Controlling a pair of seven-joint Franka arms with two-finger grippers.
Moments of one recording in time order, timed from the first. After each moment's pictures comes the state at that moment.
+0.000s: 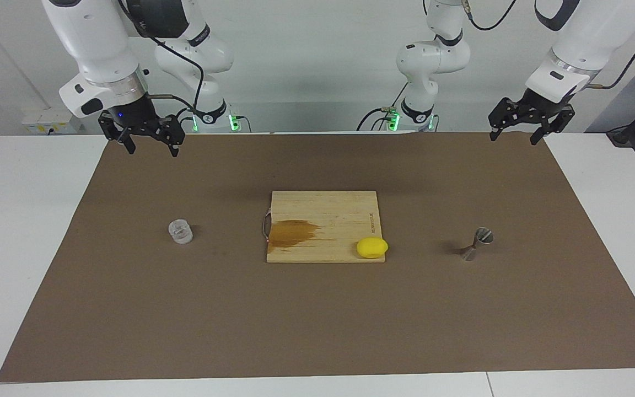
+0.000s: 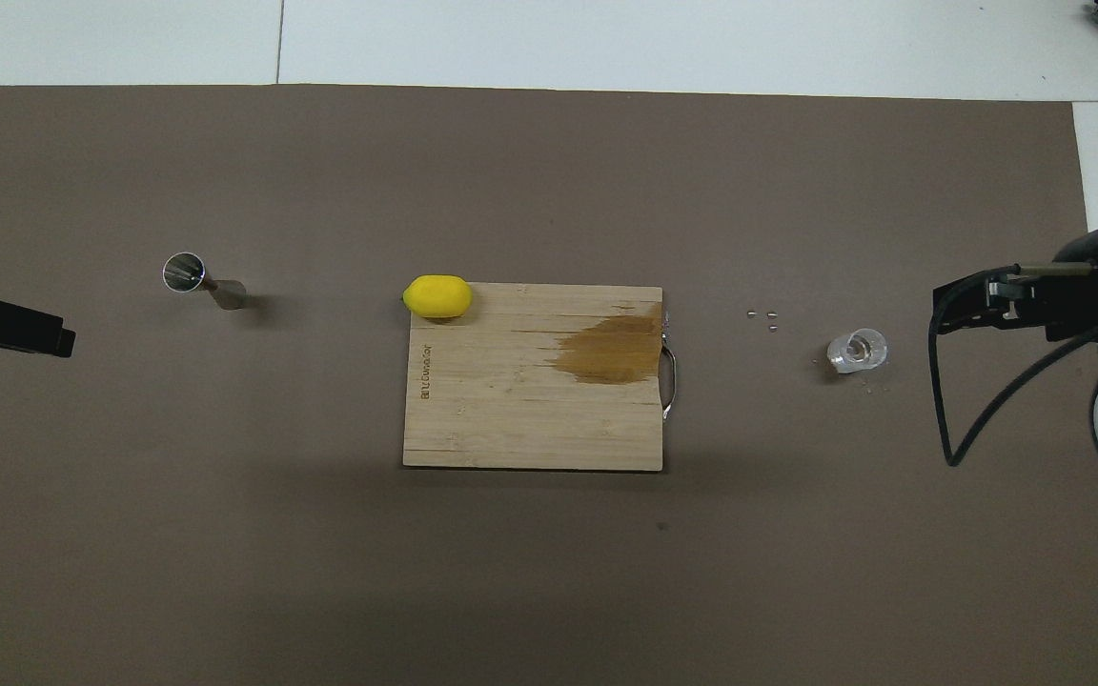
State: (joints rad) left arm 0.06 -0.07 -0.07 -1.64 -0.04 1.55 0.15; right arm 0.02 -0.02 0.05 -1.62 -0.04 1.56 0.17
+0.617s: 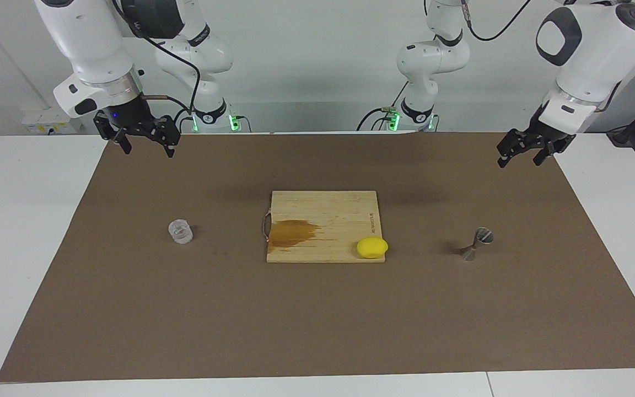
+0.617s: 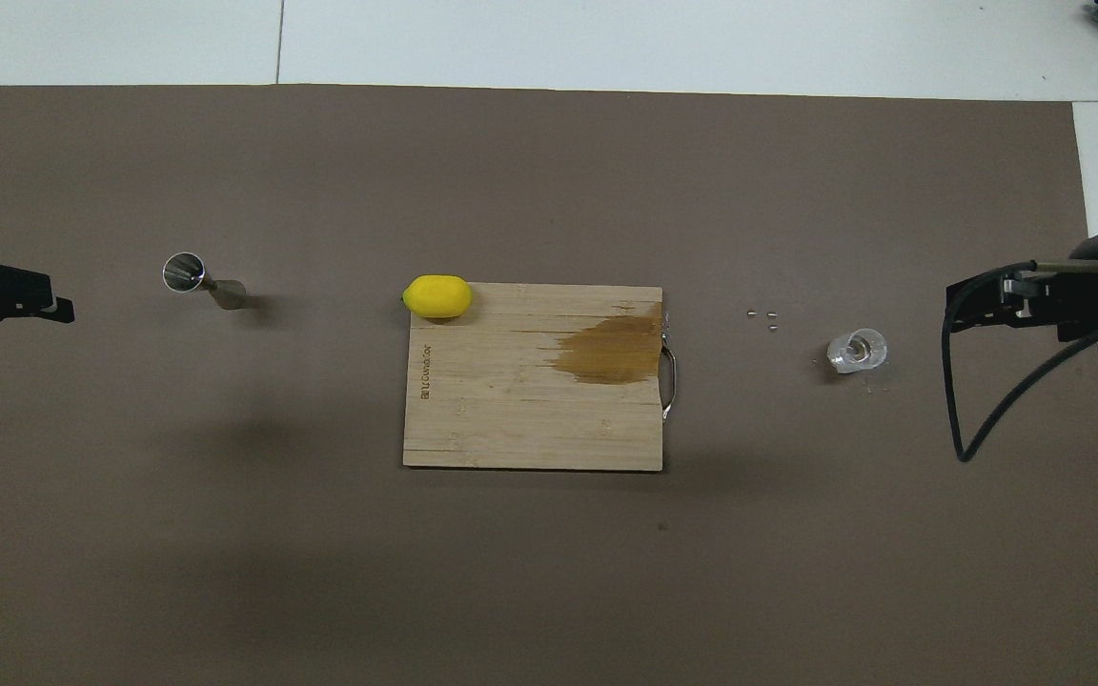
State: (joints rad) left arm 0.23 0.01 -0.05 -1.80 -0.24 1.77 -0.08; right arm 0.01 -0.02 0.05 -1.62 -0.04 1.56 0.17
